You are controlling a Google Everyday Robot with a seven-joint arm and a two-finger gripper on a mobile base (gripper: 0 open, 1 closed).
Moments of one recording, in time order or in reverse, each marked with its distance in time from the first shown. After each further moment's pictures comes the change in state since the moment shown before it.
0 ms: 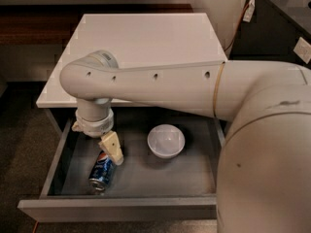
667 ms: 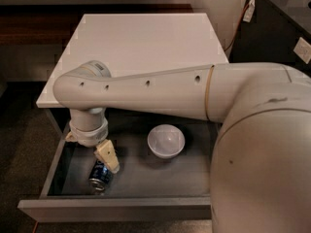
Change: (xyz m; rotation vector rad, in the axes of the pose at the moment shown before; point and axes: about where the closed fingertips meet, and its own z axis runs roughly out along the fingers) arm -0.023 0.002 0.021 -0.023 -0.022 -0.065
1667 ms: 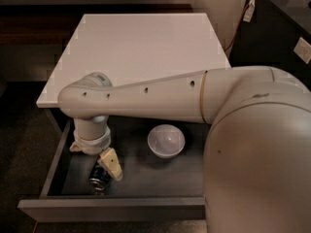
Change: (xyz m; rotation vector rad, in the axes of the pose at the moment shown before) arm -0.002 0.015 0.031 -0.057 -0.027 -0.010
